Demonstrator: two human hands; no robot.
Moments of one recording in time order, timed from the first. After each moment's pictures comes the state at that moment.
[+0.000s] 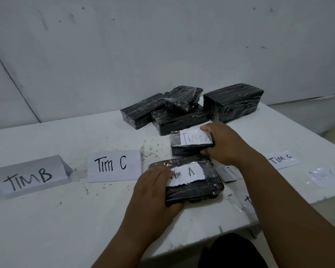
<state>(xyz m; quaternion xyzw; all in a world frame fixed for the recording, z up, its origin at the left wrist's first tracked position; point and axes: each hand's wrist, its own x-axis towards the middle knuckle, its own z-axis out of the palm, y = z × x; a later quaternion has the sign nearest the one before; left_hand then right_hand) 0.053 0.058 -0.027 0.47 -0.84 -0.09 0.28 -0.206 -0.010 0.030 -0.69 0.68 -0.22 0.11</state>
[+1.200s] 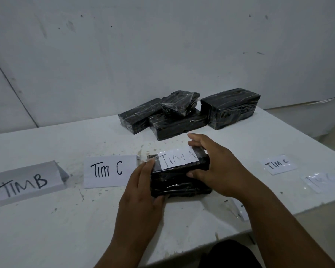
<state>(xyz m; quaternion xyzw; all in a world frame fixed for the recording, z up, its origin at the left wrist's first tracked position) 0.050 0.060 -0.021 0.53 -0.75 -0.08 0.38 -0.176 0.047 0.033 -0.69 0.61 -0.32 0.21</state>
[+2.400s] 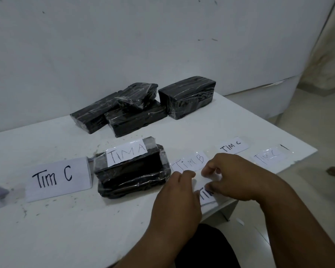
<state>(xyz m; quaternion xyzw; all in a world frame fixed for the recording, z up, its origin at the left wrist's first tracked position) -0.094 0.103 -0.011 0.43 -0.86 -0.20 0.22 -0.270 0.123 0.040 -0.61 0.76 -0.09 0.22</state>
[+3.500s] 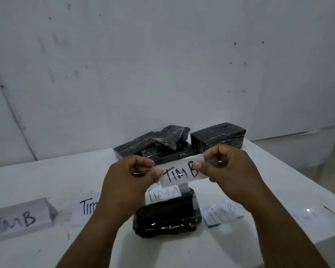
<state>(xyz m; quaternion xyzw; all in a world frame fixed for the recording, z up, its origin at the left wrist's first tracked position) 0.013 0.030 0.114 0.53 -0.63 -0.31 0.47 -0.217 0.060 0.108 -0.55 0.59 -0.54 0.24</state>
